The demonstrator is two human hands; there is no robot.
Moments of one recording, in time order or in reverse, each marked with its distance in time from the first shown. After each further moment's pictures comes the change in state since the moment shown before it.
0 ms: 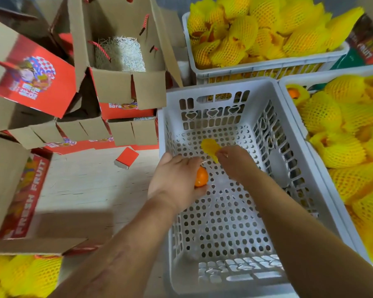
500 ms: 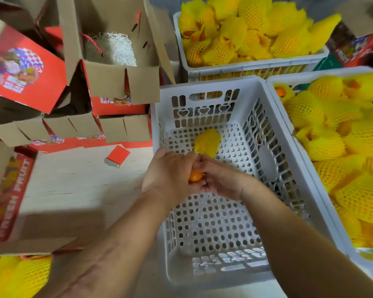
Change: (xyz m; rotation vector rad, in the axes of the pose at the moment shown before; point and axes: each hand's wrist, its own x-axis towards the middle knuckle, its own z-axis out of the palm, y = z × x) left_hand 0.002 0.000 -0.002 0.033 0.016 0.021; right_hand -0.051 -0.022 0.000 1.225 -0.795 -0.083
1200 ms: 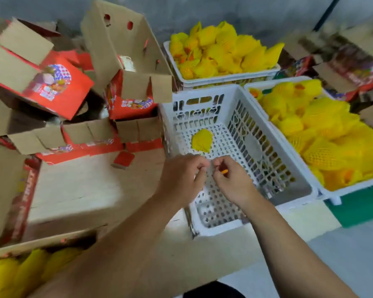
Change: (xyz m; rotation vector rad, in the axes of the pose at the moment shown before) left_hand -0.093 -0.014 -0.024 -0.656 0.282 0.199; right_hand -0.064 0.052 0.113 -1.054 1.035 -0.238
